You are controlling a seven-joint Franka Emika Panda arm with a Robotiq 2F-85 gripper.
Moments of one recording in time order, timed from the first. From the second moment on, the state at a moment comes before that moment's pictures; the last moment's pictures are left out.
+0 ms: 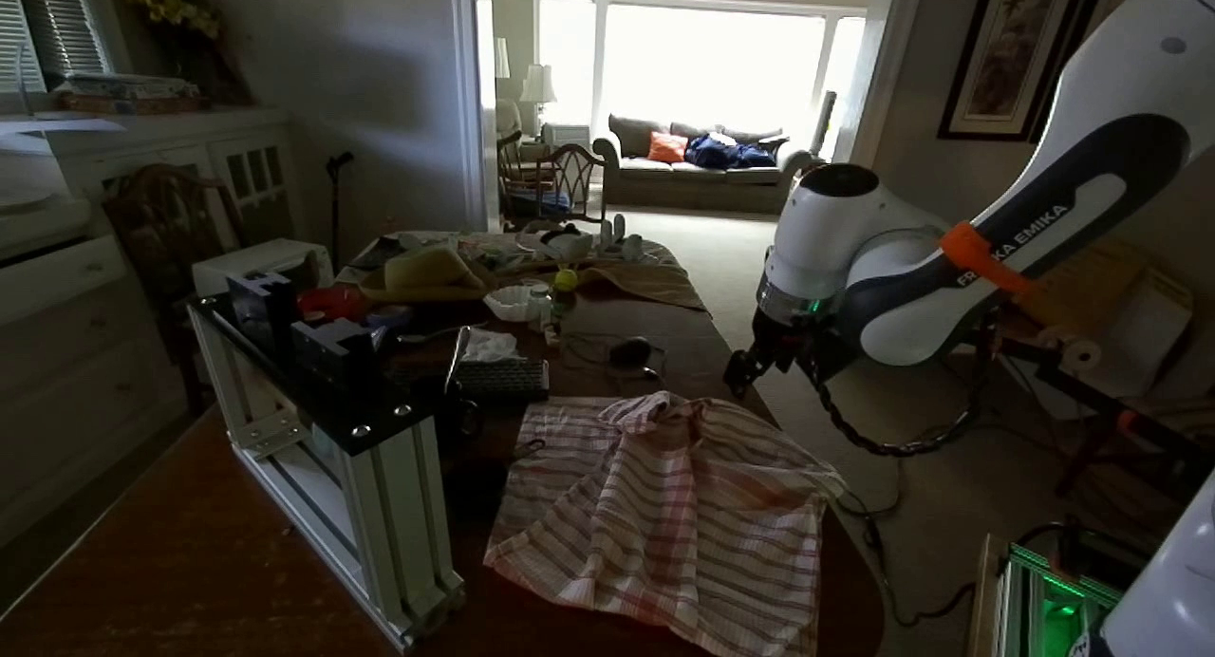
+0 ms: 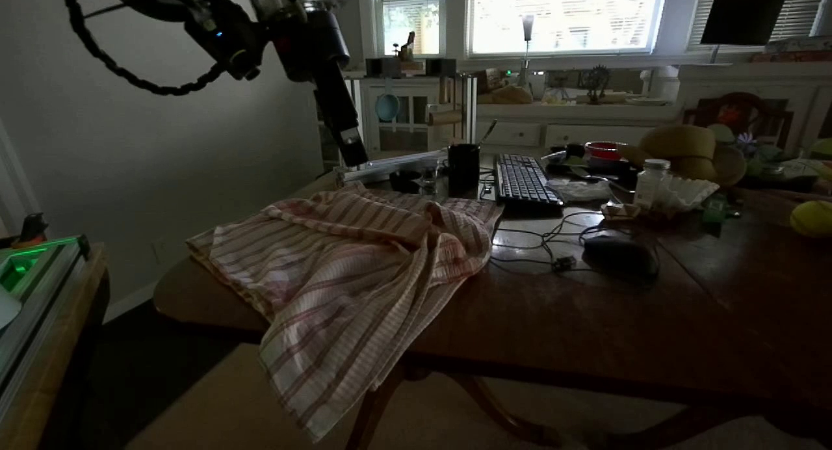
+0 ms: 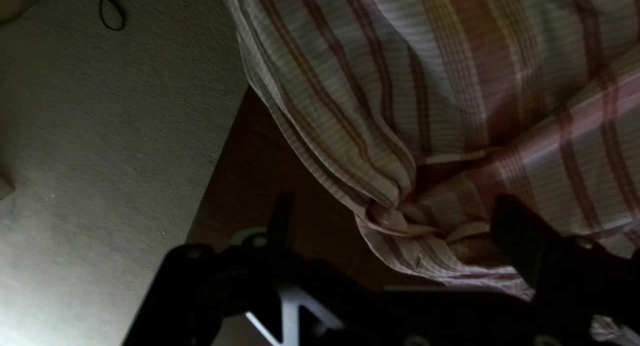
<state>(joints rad) -0.28 -0.18 0.00 -2.70 -0.63 2.75 0.54</state>
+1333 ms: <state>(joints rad) -0.03 0.32 -0.04 -2.24 -0.62 2.58 1.30</state>
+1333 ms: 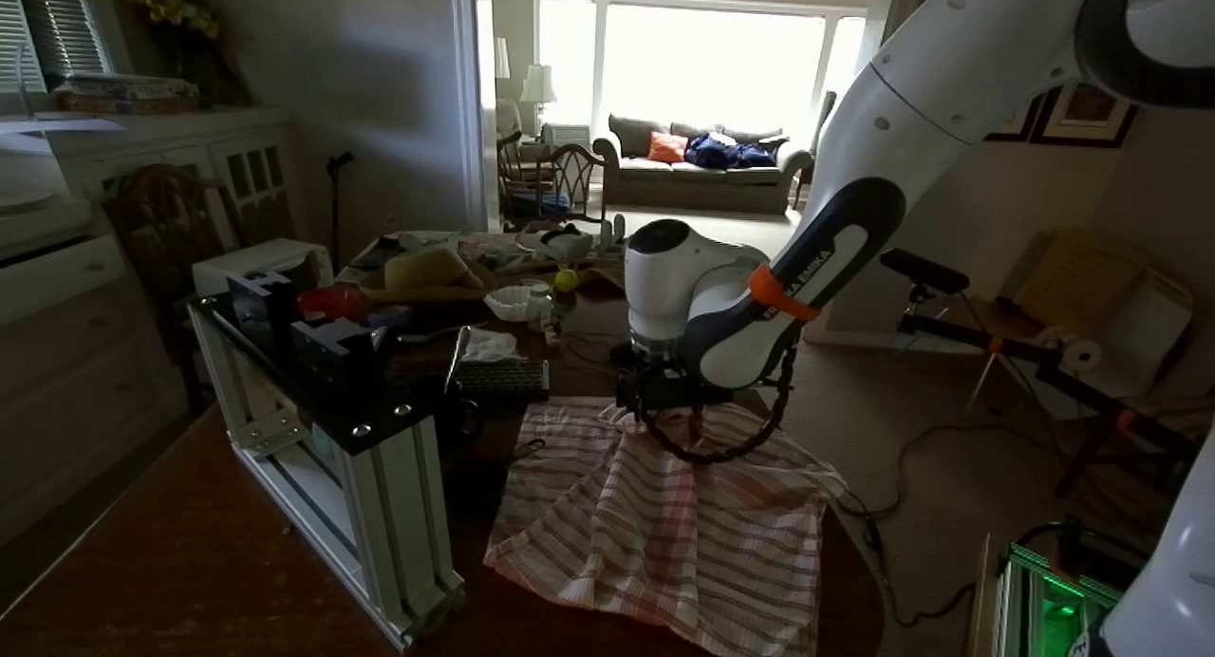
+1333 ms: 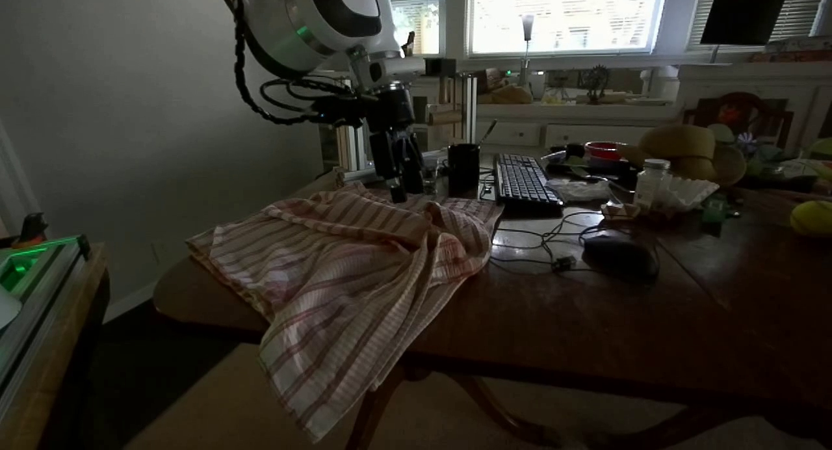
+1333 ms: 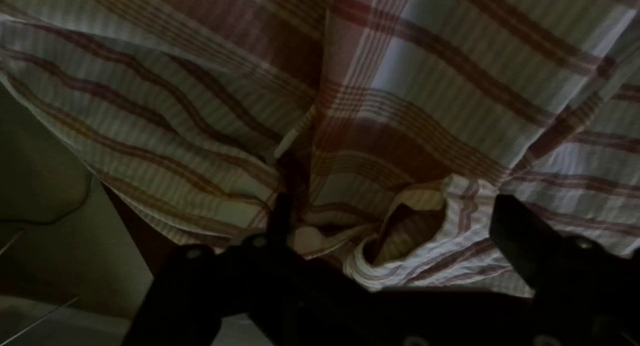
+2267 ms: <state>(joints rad) 0.08 0.37 -0.12 -2.20 -0.62 2.60 1.38</state>
